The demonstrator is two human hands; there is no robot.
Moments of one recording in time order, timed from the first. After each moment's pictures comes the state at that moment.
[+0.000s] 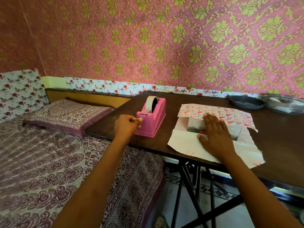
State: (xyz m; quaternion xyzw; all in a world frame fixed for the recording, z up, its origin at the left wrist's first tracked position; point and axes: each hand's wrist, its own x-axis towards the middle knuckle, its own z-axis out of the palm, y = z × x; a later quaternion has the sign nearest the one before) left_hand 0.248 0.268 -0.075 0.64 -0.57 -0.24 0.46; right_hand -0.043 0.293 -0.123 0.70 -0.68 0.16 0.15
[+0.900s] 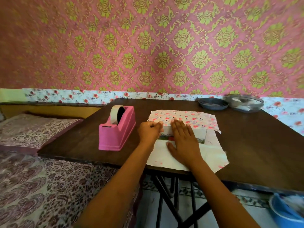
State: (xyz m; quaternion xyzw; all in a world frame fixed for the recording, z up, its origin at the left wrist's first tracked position) left_hand 0.075 0.248 -0.084 0.50 -0.53 -0.45 0.51; right_hand -0.041 0.296 -0.121 0.71 -0.66 0.20 0.15
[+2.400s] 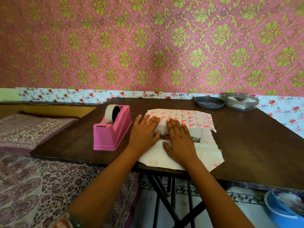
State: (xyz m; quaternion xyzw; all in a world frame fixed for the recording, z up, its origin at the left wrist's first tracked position) left_hand 0.099 0.227 -0.107 0.43 -0.86 0.18 0.22; right_hand -0.045 0.292 -0.125 0.71 -0.66 0.19 0.14
